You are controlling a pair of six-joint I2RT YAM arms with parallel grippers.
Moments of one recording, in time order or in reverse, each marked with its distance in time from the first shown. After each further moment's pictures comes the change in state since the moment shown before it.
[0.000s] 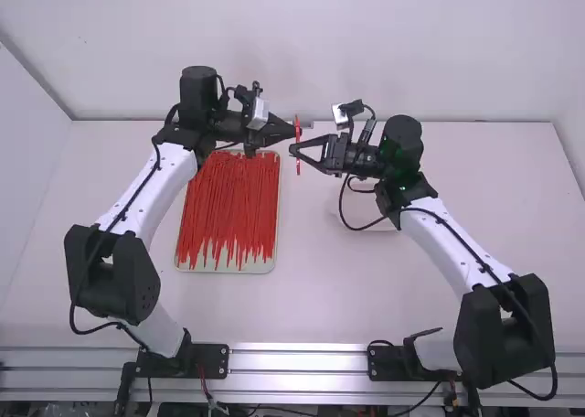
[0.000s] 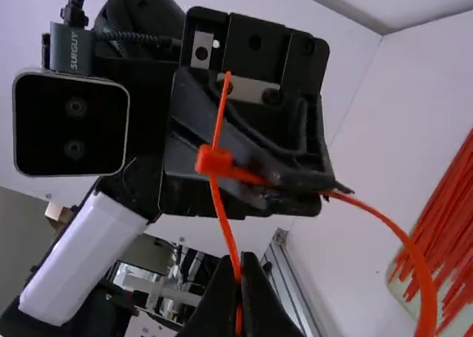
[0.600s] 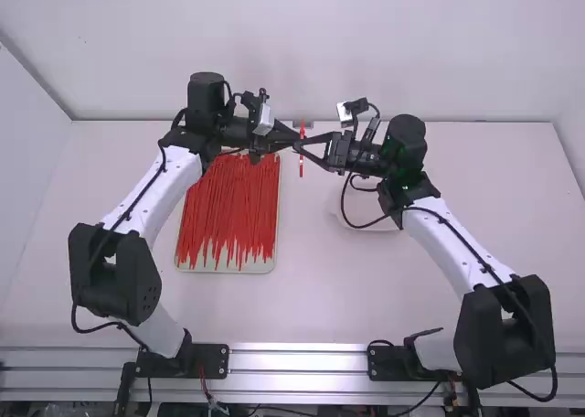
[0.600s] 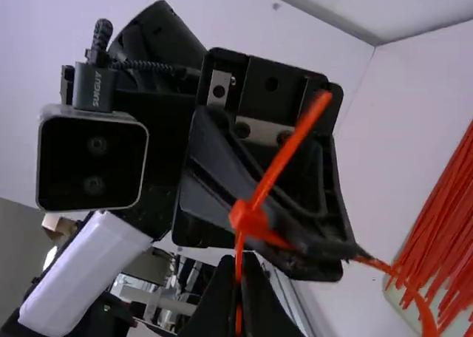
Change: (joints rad) left arm -0.026 0.000 -0.034 -0.001 -0.009 -0.004; right arm -0.019 -0.003 0.000 0.003 0.018 0.001
